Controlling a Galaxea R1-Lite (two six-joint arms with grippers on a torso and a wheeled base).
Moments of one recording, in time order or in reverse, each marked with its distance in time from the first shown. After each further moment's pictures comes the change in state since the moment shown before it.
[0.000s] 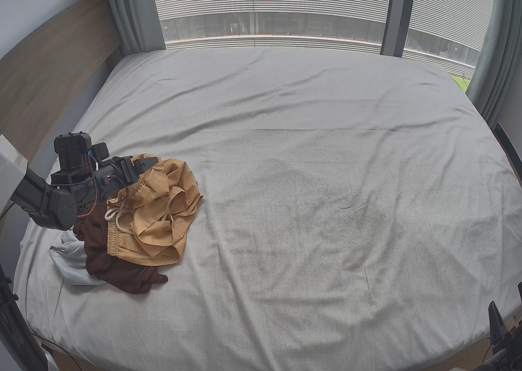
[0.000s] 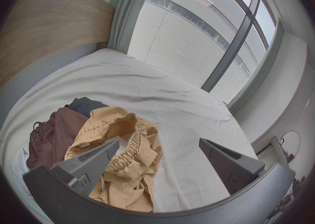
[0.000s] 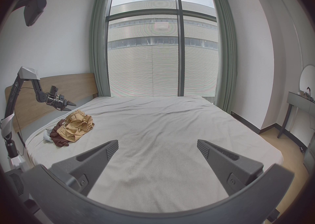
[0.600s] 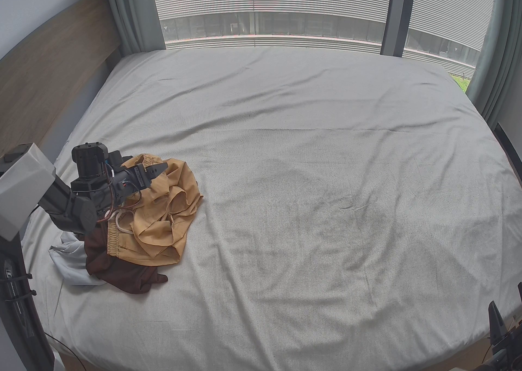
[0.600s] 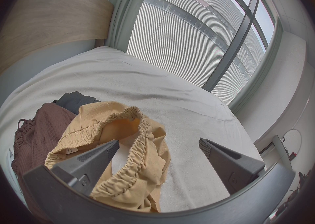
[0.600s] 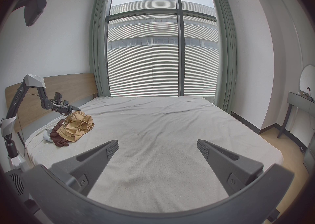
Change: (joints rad) left arm -0.006 0.187 -0.105 -0.109 0.001 -0.001; right arm 0.000 0.000 0.000 0.000 0.000 0.001
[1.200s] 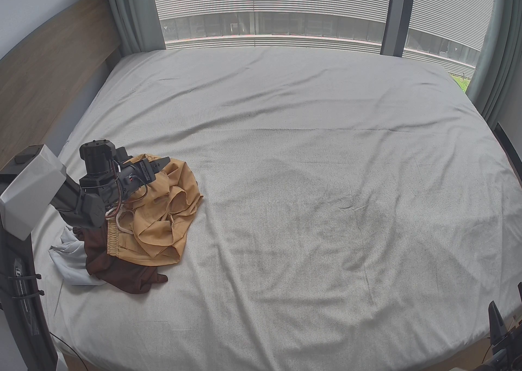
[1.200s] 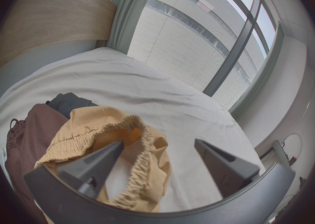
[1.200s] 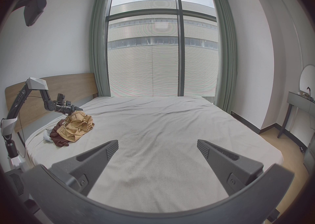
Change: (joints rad) left arm -0.012 0.079 -0.113 -0.008 0.023 -0.042; right arm 0.000 0.000 0.000 0.000 0.000 0.000
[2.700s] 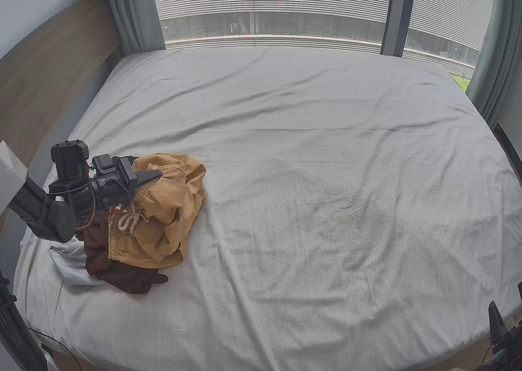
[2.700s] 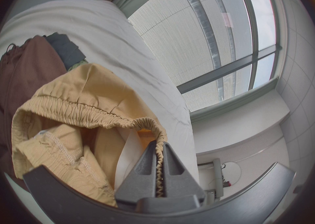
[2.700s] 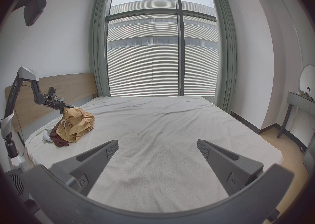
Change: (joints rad) left arm 0.011 -0.284 0.321 -0.003 -0.385 -0.435; right arm 0.000 0.000 0.000 0.000 -0.001 0.000
